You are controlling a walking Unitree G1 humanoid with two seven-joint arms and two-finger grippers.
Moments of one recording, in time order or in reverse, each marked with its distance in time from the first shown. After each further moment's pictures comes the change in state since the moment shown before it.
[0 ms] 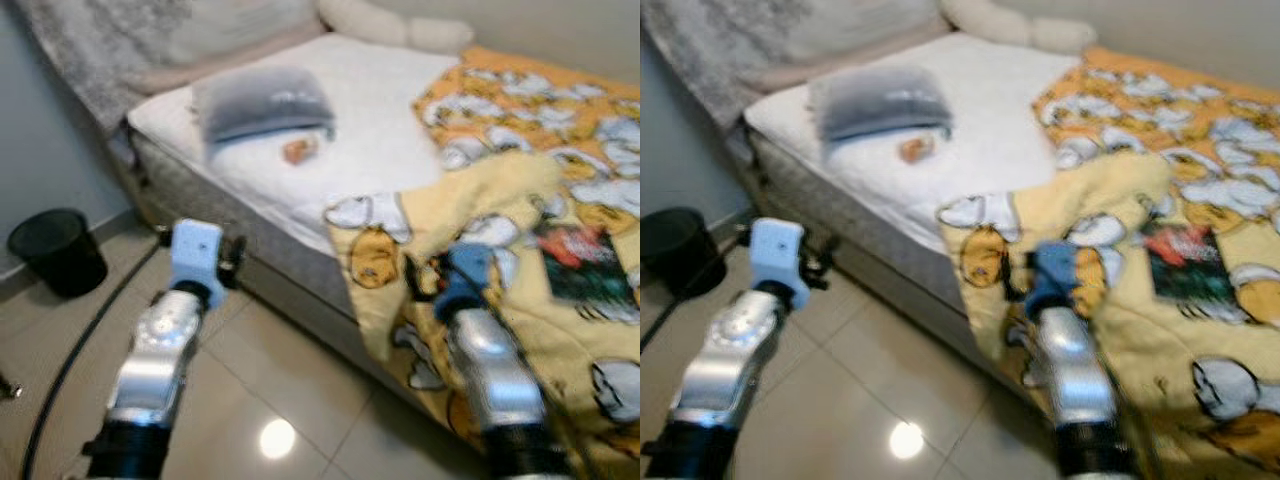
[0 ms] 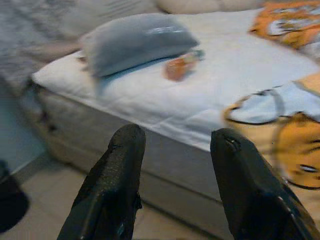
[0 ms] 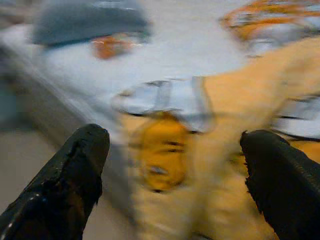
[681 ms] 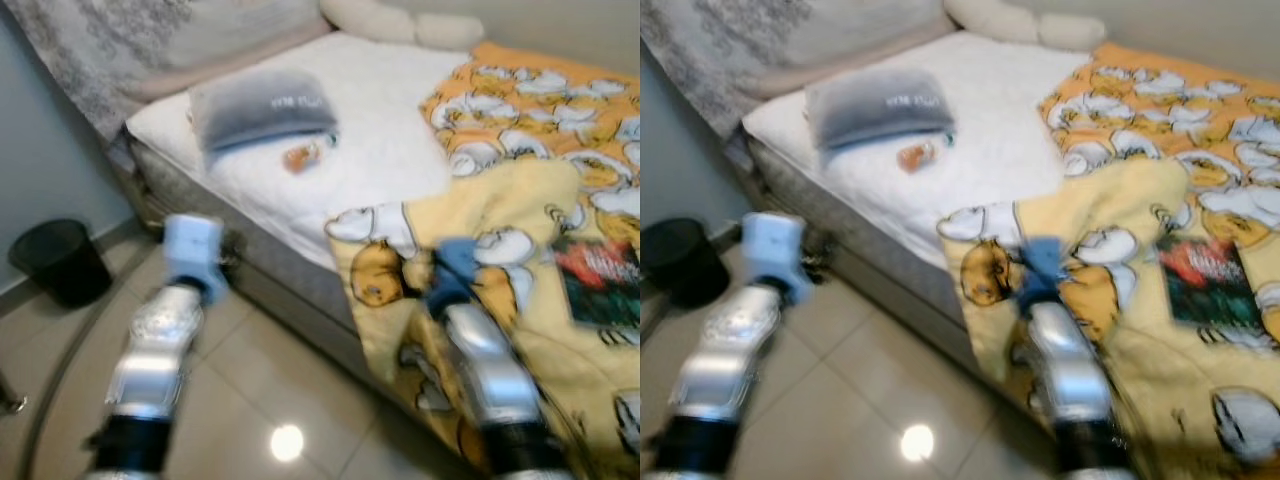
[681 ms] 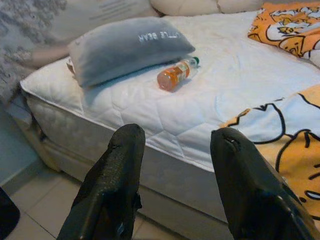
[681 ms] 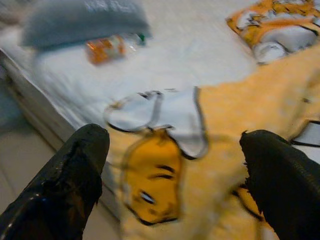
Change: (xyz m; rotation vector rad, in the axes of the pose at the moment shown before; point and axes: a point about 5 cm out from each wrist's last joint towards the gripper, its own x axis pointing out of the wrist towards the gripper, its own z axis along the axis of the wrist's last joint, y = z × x) left arm 0.006 -0.018 0.006 -0.007 -0.019 -0.063; right arm -0.003 -0.019 -0.002 -0.018 0.012 -0.039
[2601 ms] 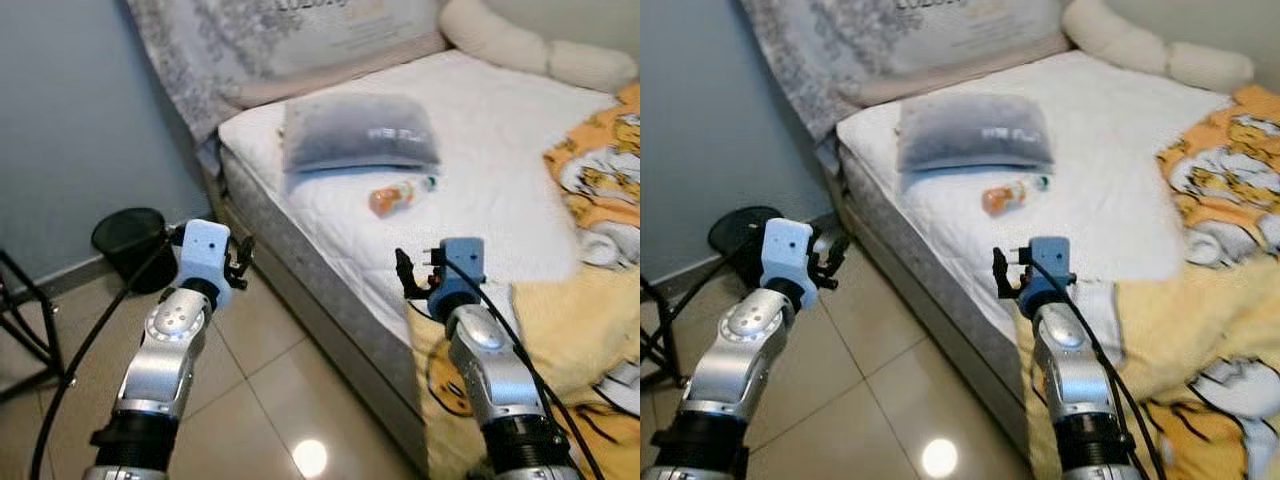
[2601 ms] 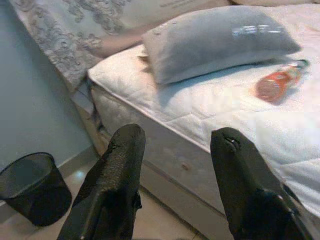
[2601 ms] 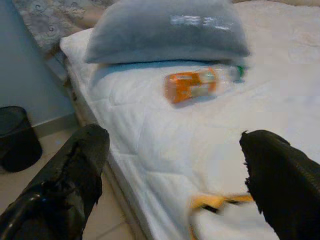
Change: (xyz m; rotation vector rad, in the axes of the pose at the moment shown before) left arm 0.002 0.008 -0.008 0.016 0.018 -0.001; right arm 0.006 0.014 0.004 0.004 -0.007 0.051
